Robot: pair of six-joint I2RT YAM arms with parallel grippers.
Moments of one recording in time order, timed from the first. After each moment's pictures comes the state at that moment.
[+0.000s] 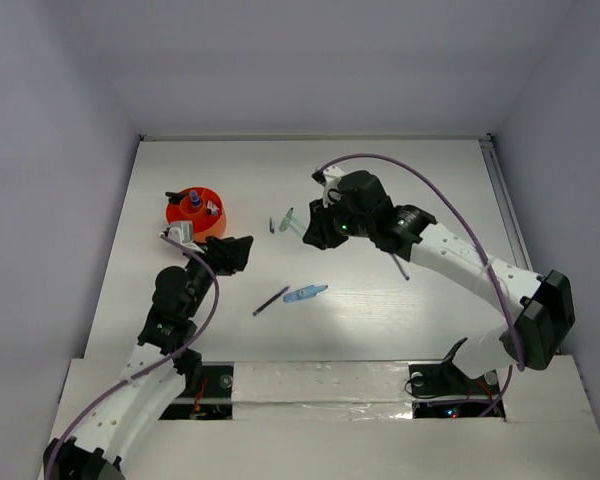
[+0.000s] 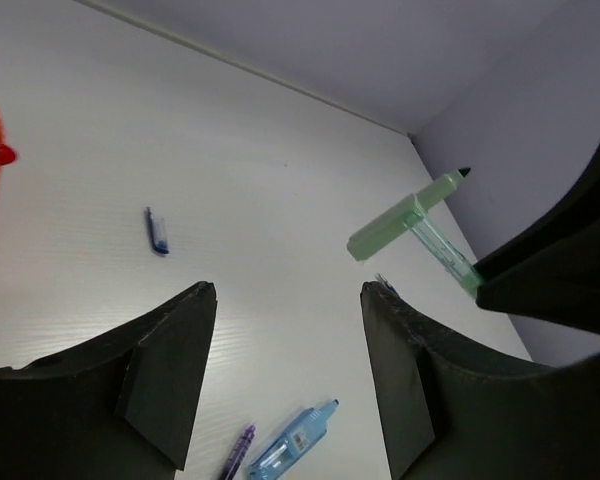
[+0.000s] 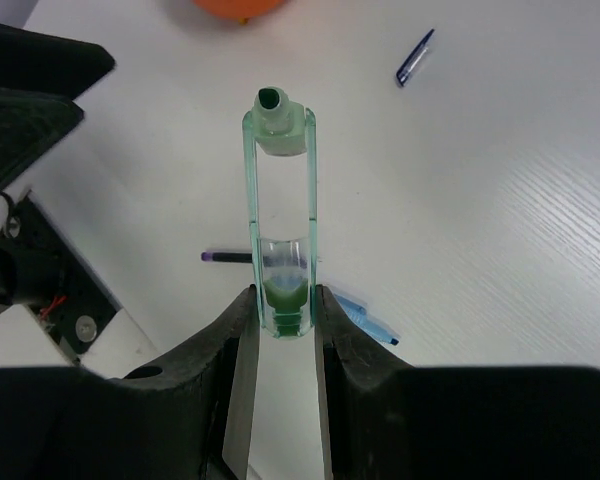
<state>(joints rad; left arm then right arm) -0.35 0.50 0.25 0.26 0.02 -0.65 0.80 1.46 1.29 -0.42 -0.17 0.30</state>
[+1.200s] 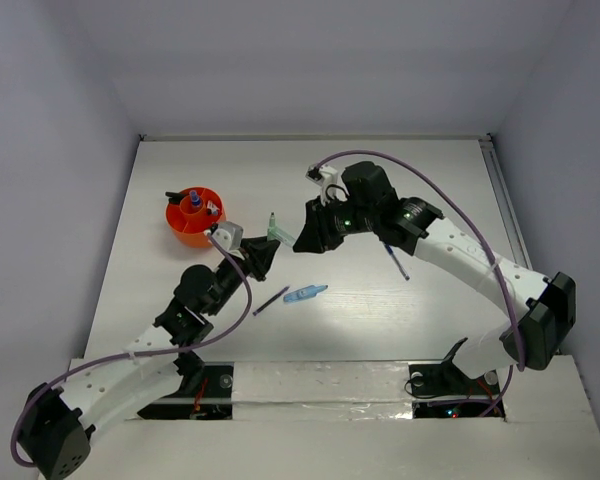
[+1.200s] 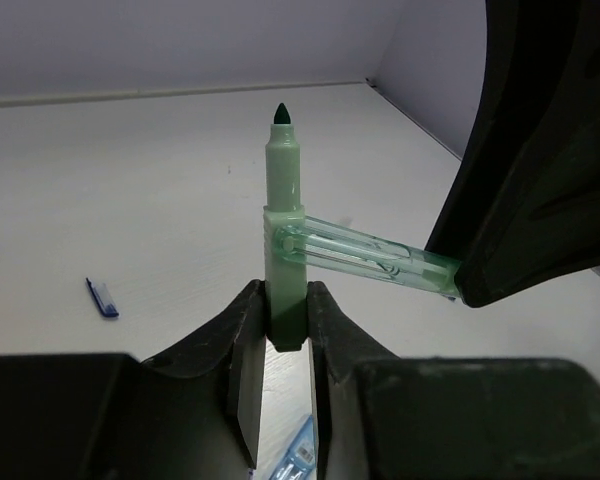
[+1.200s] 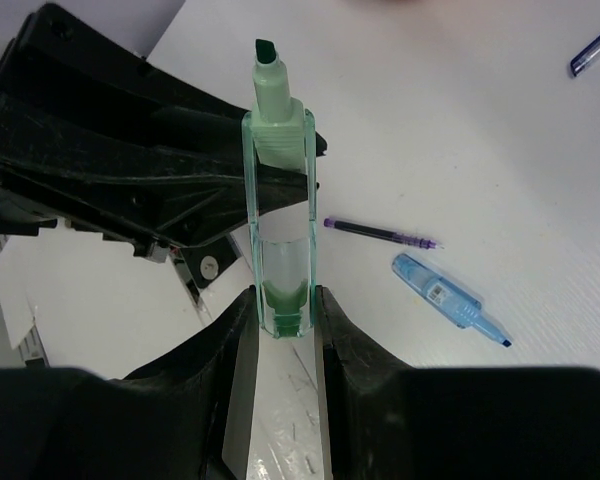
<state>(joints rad) -0.71 0.68 0.31 0.48 -0.09 -0.29 0.78 1.45 1.38 -0.49 -0.48 0.35</state>
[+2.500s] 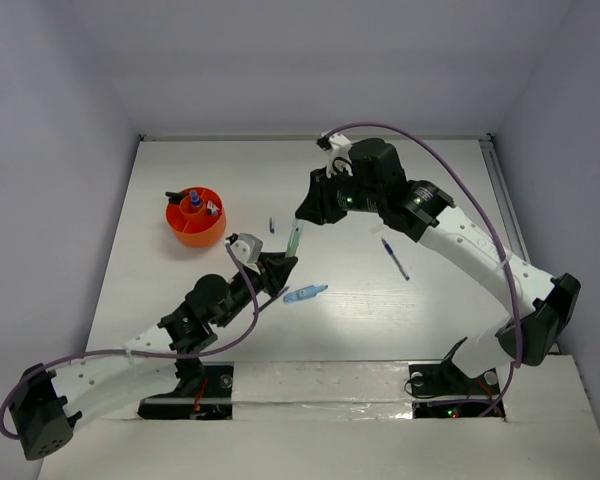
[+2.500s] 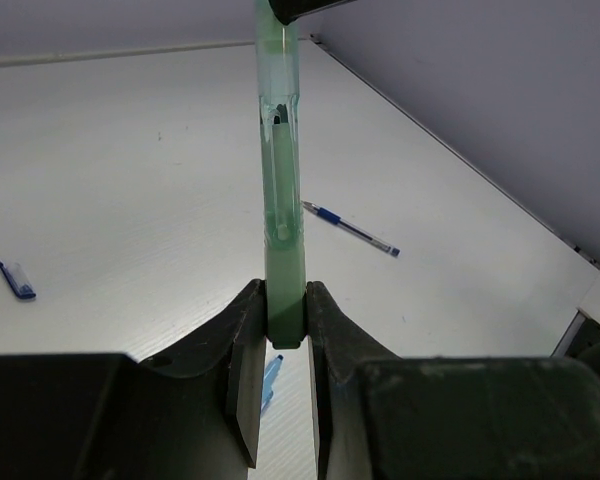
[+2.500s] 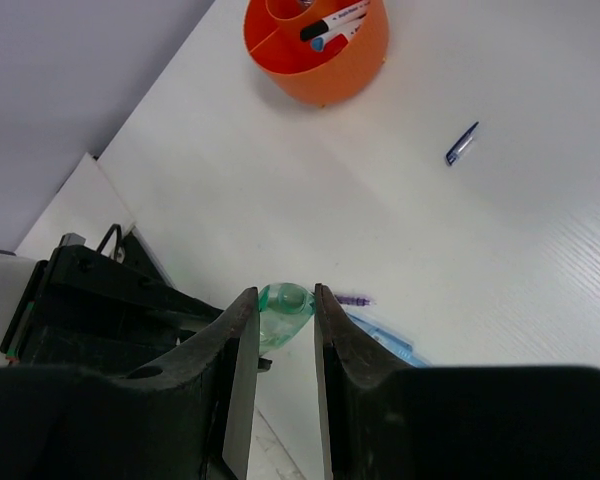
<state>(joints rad) -0.95 0.68 0.34 0.40 -0.21 -0.29 0.76 1.48 1.56 -0.54 -0.24 0.34</state>
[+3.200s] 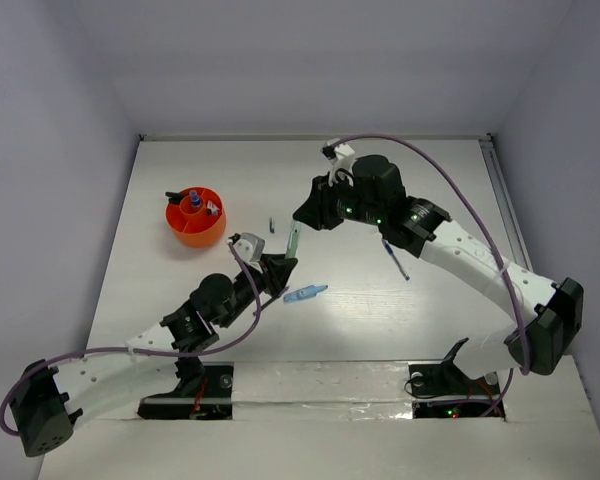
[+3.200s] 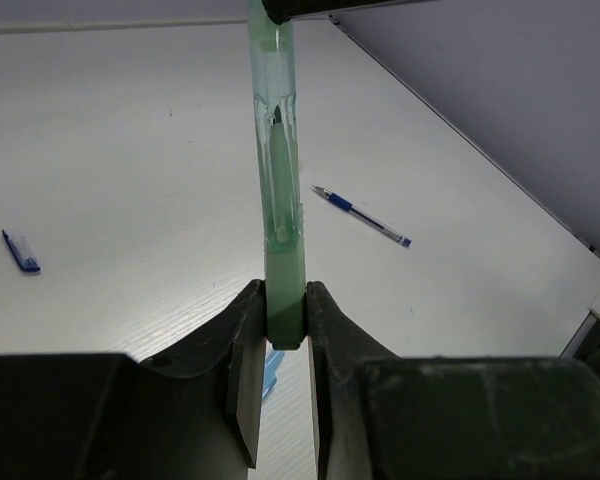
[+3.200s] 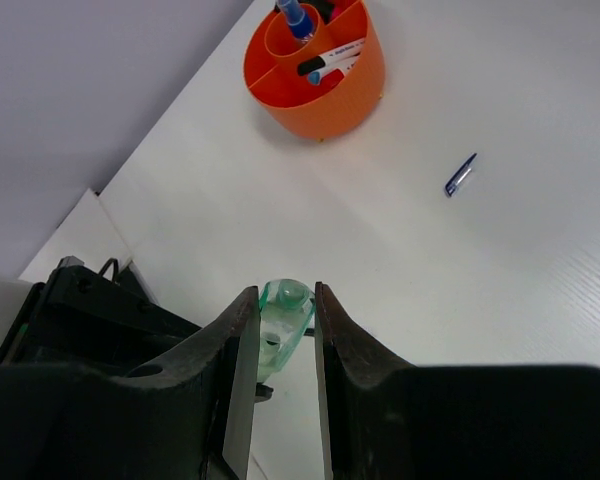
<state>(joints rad) -0.96 0.71 0.34 0.37 -0.25 -0.31 0.78 1.43 1.38 -0.33 -0.24 0.38</state>
